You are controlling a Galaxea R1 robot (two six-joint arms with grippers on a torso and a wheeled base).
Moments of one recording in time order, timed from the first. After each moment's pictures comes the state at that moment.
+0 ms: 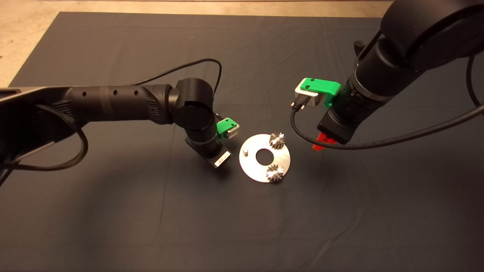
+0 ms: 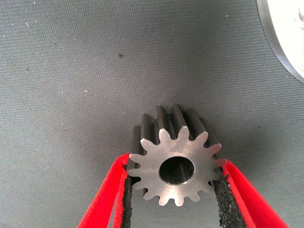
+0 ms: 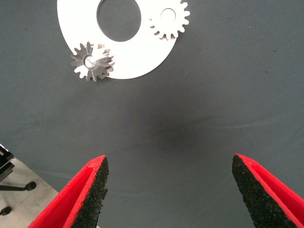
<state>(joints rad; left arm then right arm) -0.29 2.68 -1.14 0.42 1.49 -0.81 0.63 2.56 -0.88 -0.05 -1.53 0.81</state>
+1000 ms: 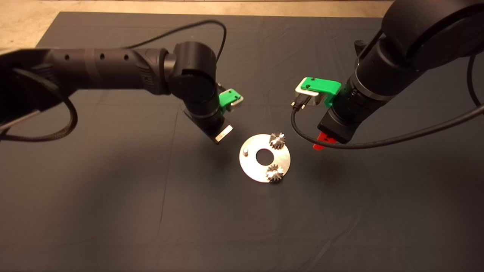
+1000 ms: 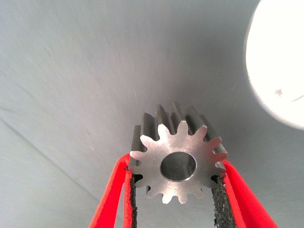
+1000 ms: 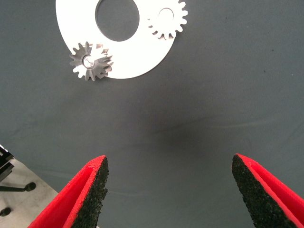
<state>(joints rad) -0.45 2.70 -1.11 0.42 1.53 -0.82 0.64 2.55 -0.87 -0.05 -1.53 0.81</state>
